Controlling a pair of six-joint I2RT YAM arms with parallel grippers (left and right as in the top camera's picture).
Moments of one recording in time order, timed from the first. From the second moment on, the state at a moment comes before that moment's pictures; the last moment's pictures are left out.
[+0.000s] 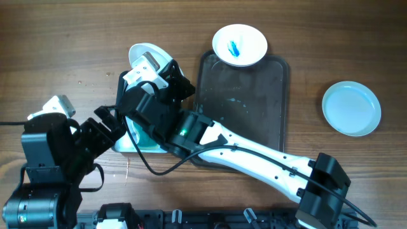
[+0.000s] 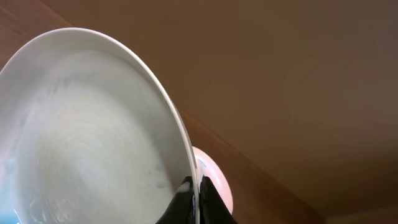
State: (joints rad) left arm 0.03 0.80 1.22 -1.18 0.04 -0.64; right arm 1.10 1.85 1.61 -0.36 1.07 -0.20
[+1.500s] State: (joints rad) left arm 0.03 0.80 1.22 -1.19 0.03 -0.64; right arm 1.15 1.85 1.61 -0.29 1.10 -0.40
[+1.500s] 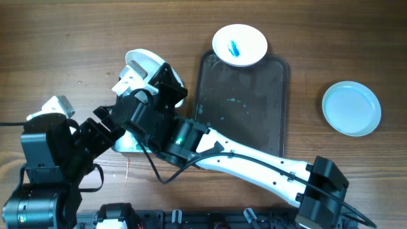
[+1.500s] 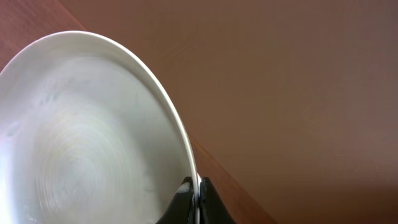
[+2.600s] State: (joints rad) left arm 0.03 0.80 1.22 -1.18 0.04 -0.64; right arm 0.98 1.85 1.61 -0.56 0.72 0.16
